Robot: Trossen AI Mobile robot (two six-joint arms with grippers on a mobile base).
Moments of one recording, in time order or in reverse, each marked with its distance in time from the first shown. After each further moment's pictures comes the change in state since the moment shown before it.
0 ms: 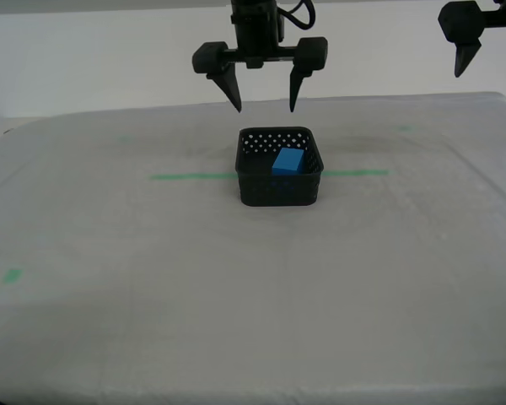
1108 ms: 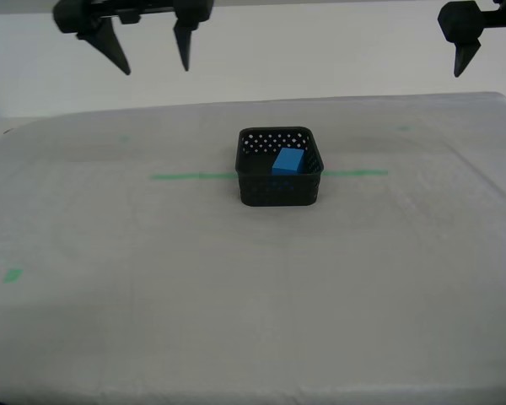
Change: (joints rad) arm 0 0.000 0.000 0.000 0.003 0.000 0.000; arm 1 0.229 -0.608 -0.679 0.200 -0.054 0.024
